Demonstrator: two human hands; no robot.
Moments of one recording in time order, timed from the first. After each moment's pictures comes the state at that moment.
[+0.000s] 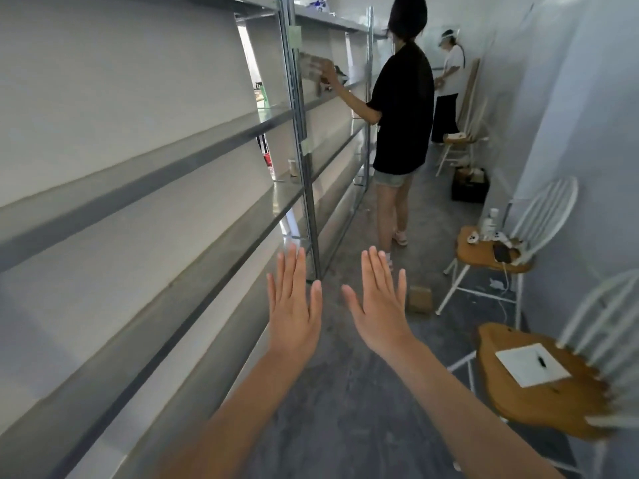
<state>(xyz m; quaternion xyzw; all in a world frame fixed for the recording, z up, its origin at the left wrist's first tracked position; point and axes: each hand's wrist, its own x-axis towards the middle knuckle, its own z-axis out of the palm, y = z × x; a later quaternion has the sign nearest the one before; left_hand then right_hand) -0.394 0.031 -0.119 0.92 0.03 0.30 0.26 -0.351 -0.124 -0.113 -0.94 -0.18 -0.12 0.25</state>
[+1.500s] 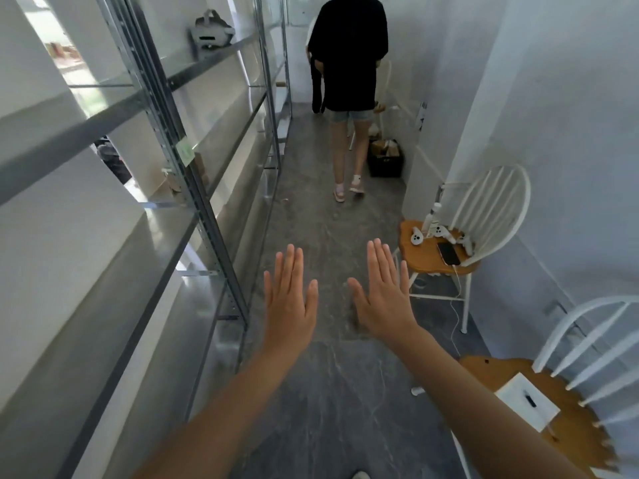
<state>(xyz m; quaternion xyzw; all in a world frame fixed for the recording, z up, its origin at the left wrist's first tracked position) 0.090 0.041 -0.178 0.93 -0.11 0.19 0.30 0.085 -0.142 -0.164 -0.98 -0.01 -0.11 0.19</state>
